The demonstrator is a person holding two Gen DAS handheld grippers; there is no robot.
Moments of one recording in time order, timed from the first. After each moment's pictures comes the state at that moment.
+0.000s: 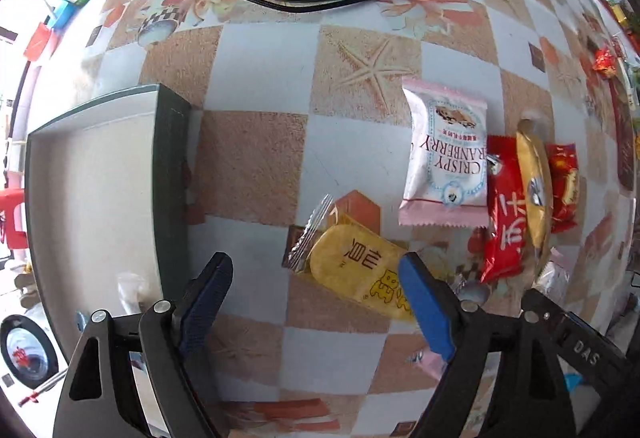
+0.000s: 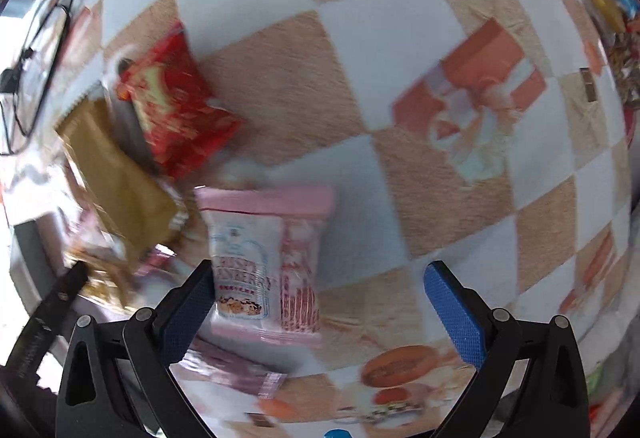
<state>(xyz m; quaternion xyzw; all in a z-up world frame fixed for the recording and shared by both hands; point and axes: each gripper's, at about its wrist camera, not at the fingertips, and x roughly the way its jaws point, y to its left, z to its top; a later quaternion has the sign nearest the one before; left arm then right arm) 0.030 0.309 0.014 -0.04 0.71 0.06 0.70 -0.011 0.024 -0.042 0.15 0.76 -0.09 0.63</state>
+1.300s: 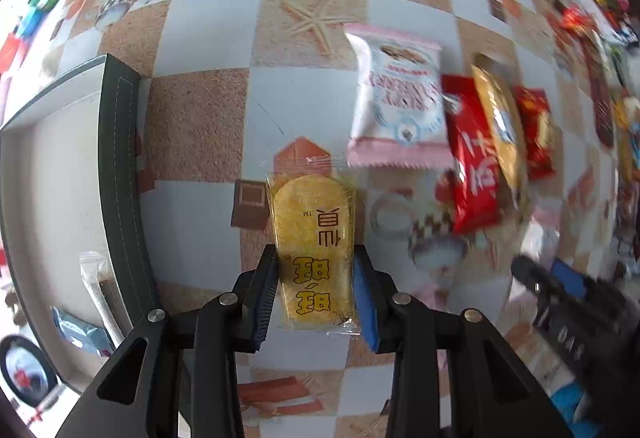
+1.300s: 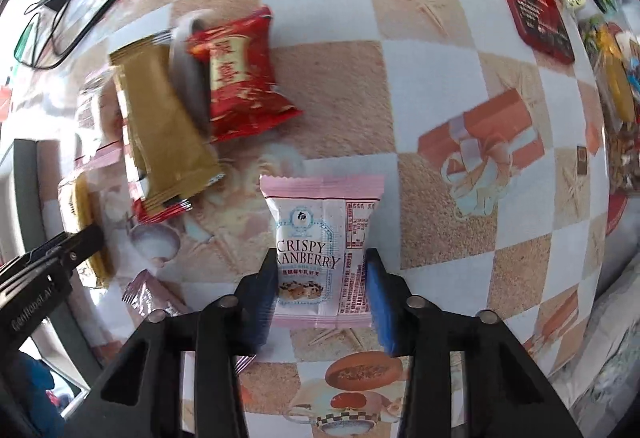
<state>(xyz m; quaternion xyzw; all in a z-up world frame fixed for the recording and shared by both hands) 0.020 0.282 0.037 -0.04 0.73 -0.01 0.68 -0.025 0.085 -0.012 0.05 0.74 0.00 0.67</state>
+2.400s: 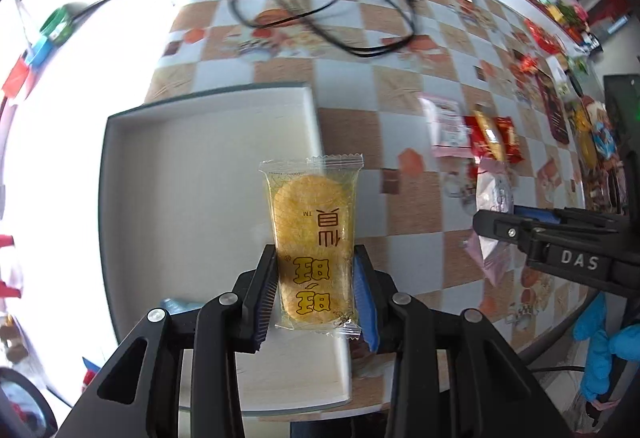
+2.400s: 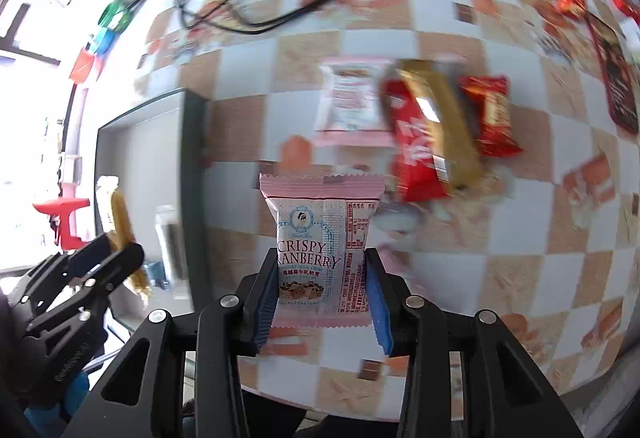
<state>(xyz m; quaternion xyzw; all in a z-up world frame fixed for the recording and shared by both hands) -0.079 0.424 0.095 -0.04 0.64 -0.03 0.76 -0.032 0.234 0.060 0.07 0.70 0.15 0.69</state>
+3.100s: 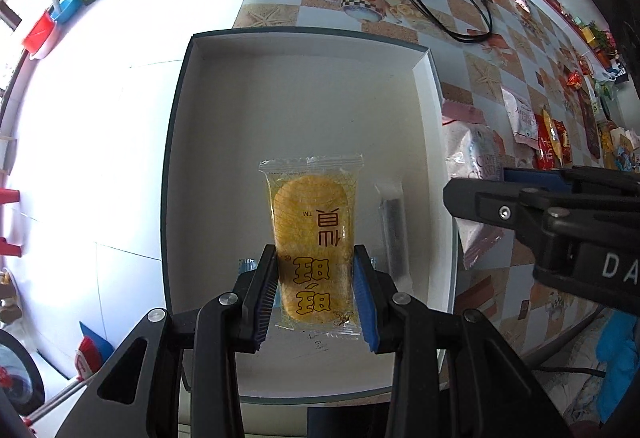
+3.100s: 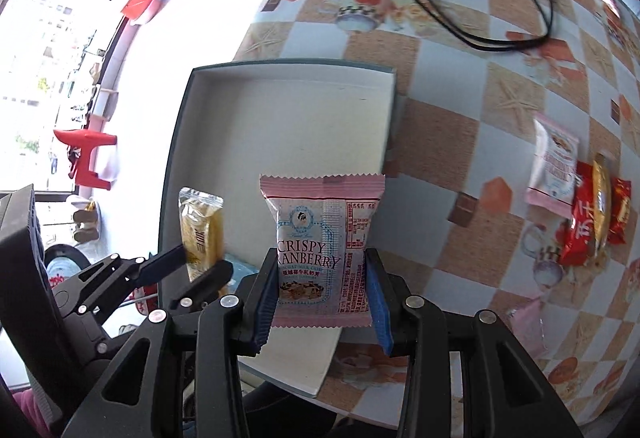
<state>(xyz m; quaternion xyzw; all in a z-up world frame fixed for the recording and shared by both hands) -0.112 0.503 0.068 -0.07 0.66 0.02 0.74 -0.035 0.383 0.068 0.00 0.70 0.25 0.67</state>
